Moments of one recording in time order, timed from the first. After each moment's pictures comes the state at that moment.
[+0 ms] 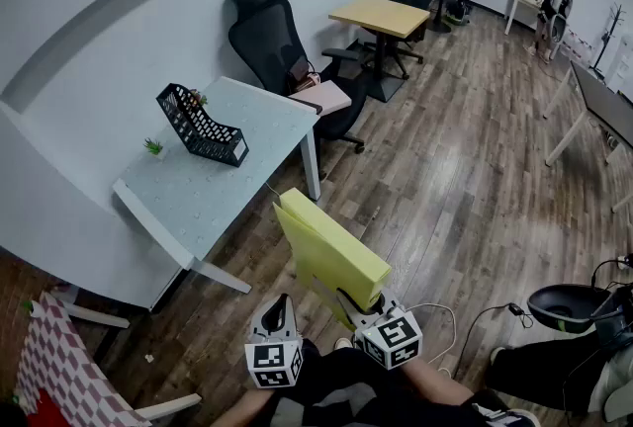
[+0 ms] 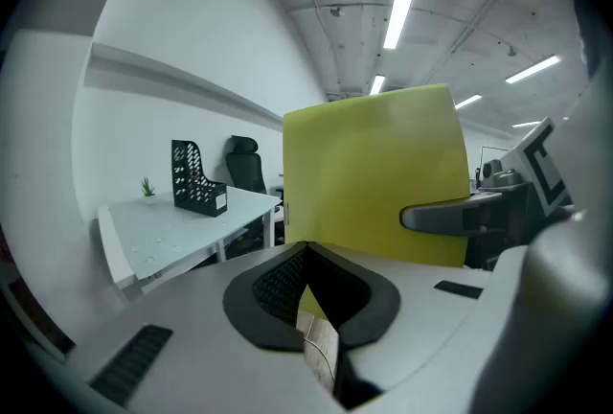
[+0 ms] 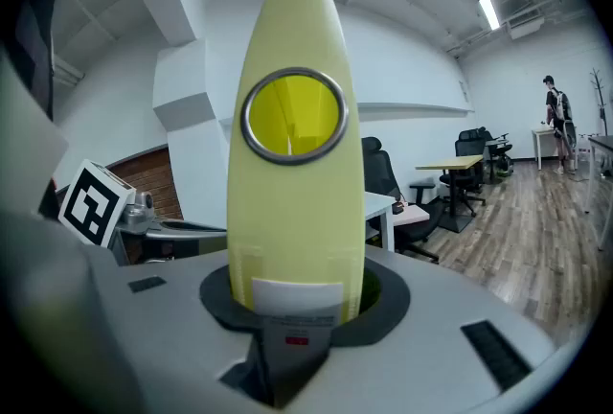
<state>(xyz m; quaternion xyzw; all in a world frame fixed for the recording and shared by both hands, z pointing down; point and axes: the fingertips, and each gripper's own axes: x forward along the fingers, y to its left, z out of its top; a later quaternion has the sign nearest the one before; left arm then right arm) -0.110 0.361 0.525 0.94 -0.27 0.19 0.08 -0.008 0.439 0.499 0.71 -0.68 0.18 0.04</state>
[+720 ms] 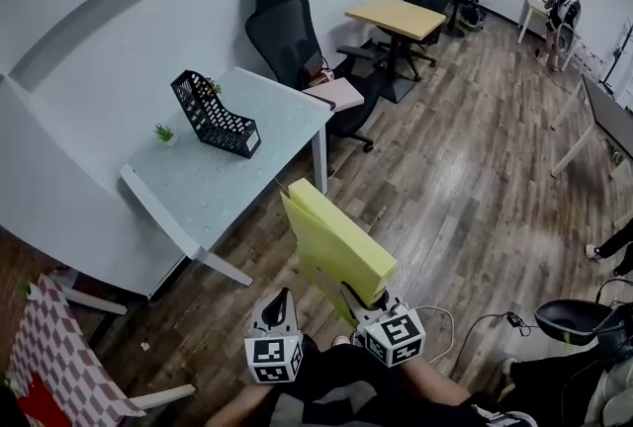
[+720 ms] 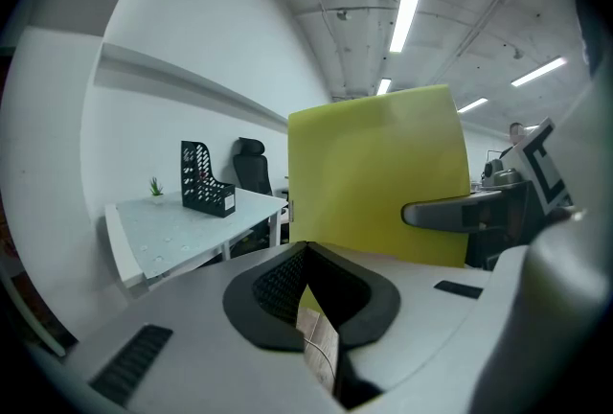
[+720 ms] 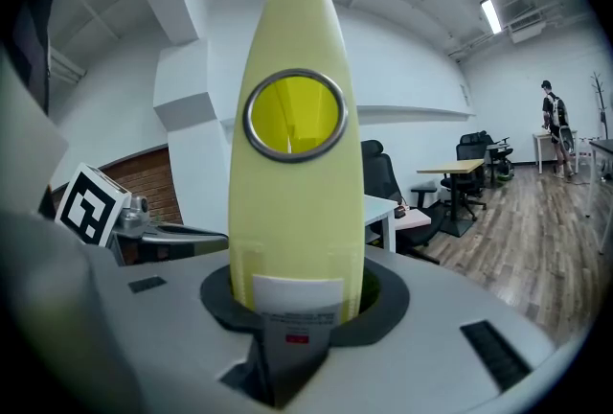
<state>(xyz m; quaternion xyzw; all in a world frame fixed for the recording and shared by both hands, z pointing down) -0.122 0.345 0.524 0.94 -0.28 0.18 0.08 -0.013 0.423 0.496 0.72 -0.67 0.17 0.03</state>
